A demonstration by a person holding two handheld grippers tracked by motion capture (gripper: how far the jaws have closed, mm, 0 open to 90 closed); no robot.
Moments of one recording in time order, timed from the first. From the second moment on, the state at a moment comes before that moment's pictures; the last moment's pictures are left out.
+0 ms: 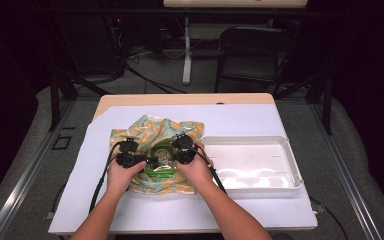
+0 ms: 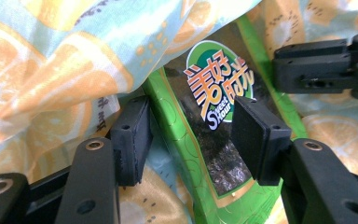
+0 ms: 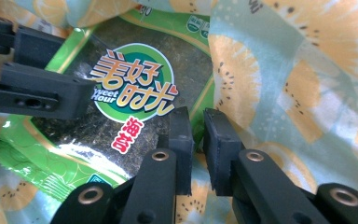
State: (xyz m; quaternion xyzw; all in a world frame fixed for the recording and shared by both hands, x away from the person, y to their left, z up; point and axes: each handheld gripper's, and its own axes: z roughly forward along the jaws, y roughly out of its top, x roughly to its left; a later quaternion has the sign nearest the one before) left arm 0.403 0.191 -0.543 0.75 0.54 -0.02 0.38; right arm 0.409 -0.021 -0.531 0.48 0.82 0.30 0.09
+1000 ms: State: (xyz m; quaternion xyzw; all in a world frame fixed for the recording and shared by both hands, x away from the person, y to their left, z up) left arm 0.405 0.191 -0.548 0.74 0.55 -0.05 0.39; right arm 0.408 -0.023 -0.533 0.48 0.82 0.30 0.10
